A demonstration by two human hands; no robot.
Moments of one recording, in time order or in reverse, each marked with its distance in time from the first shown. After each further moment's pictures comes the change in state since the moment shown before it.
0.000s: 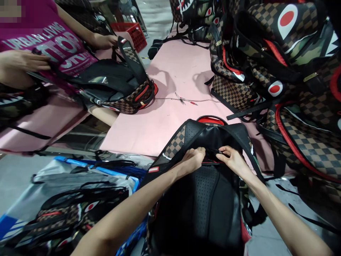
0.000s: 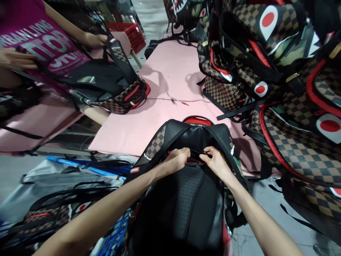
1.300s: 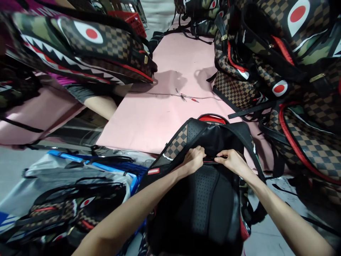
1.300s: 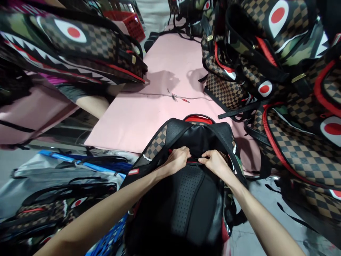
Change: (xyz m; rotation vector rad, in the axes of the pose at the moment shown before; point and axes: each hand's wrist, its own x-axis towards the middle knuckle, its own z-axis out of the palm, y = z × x) left_hand 0.002 -0.002 0.019 -0.036 0.104 -0.062; right_hand -0.003 -0.019 0.000 -0.503 -0.124 0.102
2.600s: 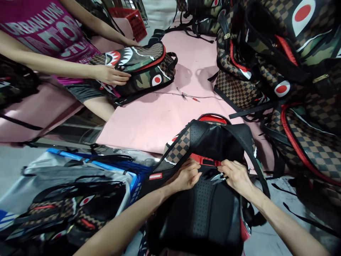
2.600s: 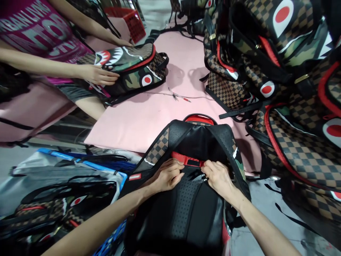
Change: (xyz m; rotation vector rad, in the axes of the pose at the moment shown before) left_hand -0.060 -0.028 0.030 -0.242 0.560 0.511; right_hand -0.034 0.036 0.027 -0.386 0.340 -0.836
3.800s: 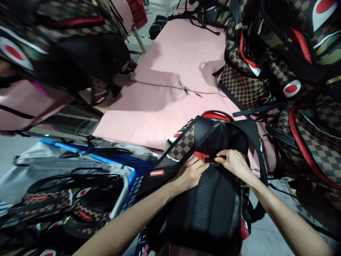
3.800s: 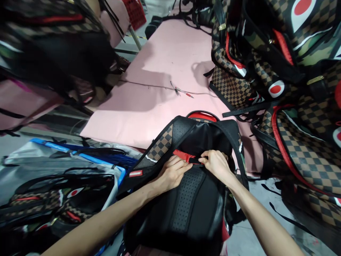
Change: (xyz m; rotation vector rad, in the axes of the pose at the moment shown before) left_hand 0.003 0.003 0.008 0.124 -0.192 -0.068; right_hand 0.060 0.005 -0.011 0.125 -0.391 0.610
